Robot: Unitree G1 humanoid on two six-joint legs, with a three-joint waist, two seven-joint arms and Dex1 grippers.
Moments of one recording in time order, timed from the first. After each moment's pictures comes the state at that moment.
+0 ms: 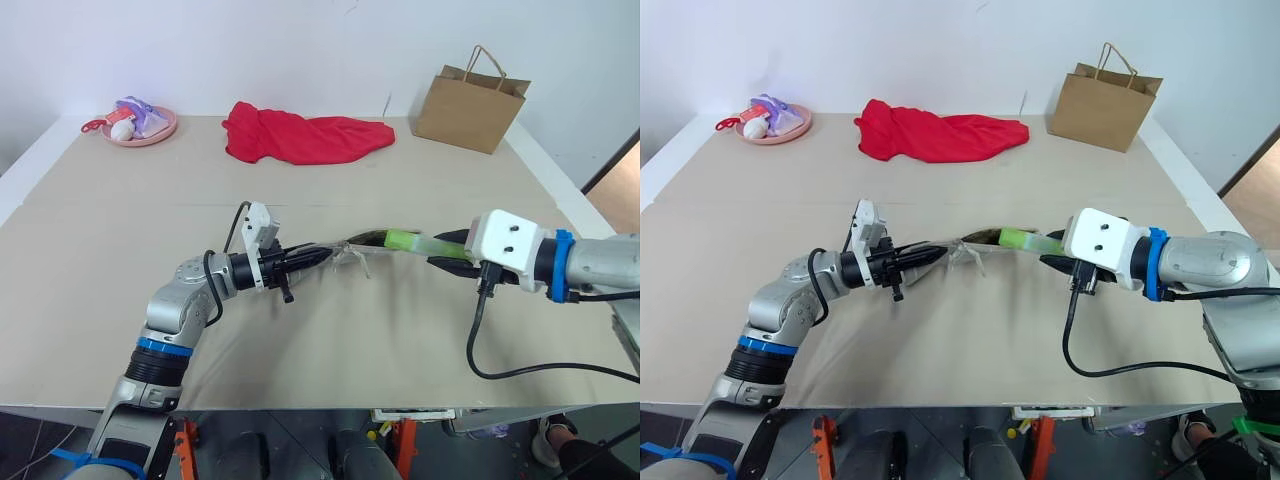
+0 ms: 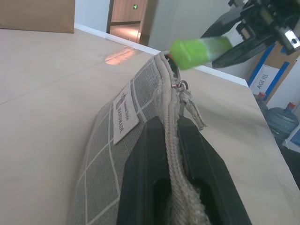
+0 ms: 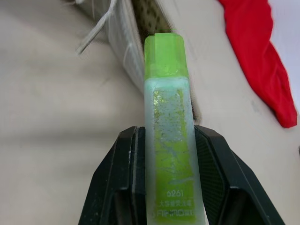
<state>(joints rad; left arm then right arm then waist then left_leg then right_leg) -0.57 0.31 -0.08 0.07 -0.51 0.48 -0.97 -0.35 -1.08 -0.04 -0.38 0.19 0.38 0.97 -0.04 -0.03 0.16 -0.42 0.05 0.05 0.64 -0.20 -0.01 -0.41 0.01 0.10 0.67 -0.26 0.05</state>
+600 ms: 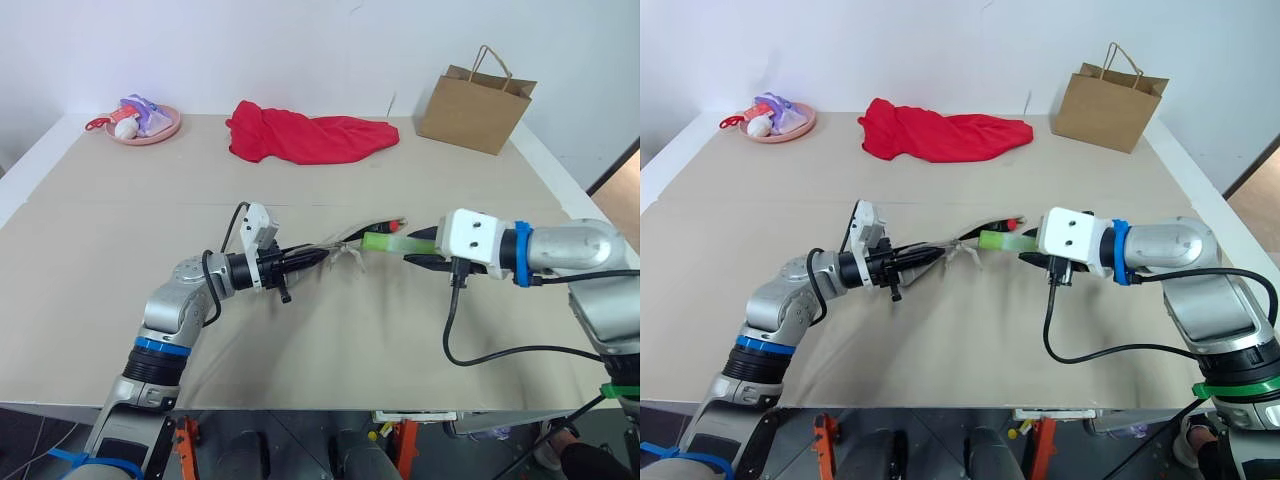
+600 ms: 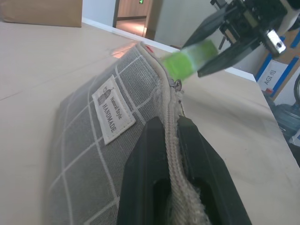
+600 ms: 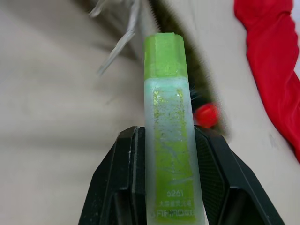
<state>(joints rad) -0.56 0.32 -0.08 0.07 -0.49 0.48 -0.97 -0.52 -0.98 0.06 -0.22 0.16 0.29 1.05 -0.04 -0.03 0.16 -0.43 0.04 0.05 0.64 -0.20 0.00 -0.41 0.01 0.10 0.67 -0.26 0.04</state>
